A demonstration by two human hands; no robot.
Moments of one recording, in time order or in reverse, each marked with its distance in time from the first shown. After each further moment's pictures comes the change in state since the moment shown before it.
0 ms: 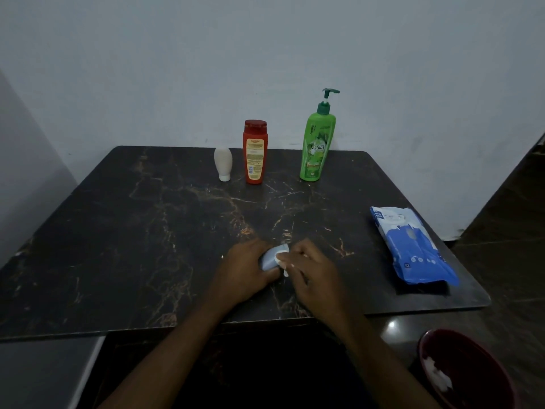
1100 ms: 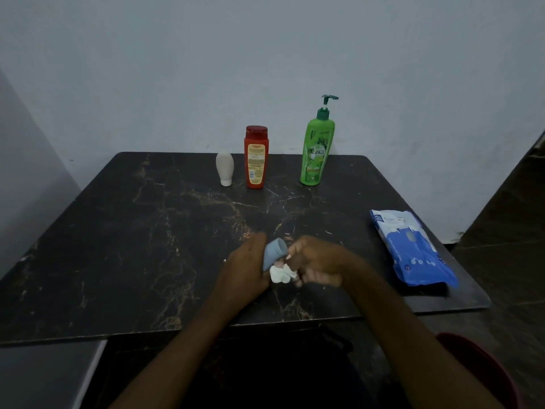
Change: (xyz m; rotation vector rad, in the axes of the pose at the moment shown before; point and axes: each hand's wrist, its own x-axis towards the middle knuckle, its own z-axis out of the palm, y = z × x) left_hand -0.006 0.008 -0.003 0.019 0.088 -0.098; right_hand 0.067 -0.001 -0.028 0.668 -0.719 0.866
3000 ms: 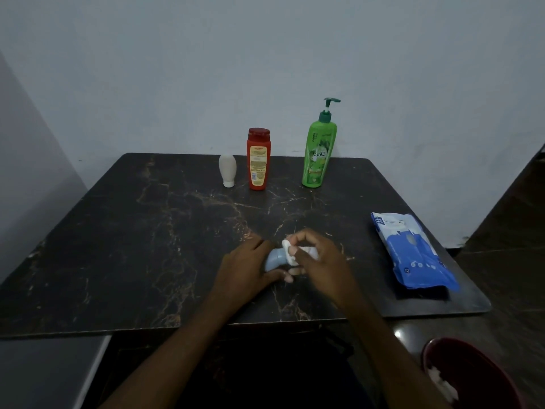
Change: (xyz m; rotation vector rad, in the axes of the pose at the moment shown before) left_hand 0.006 -0.001 0.000 0.274 -0.113 0.087; right_hand -0.014 0.031 0.018 -0.011 0.495 -0.564
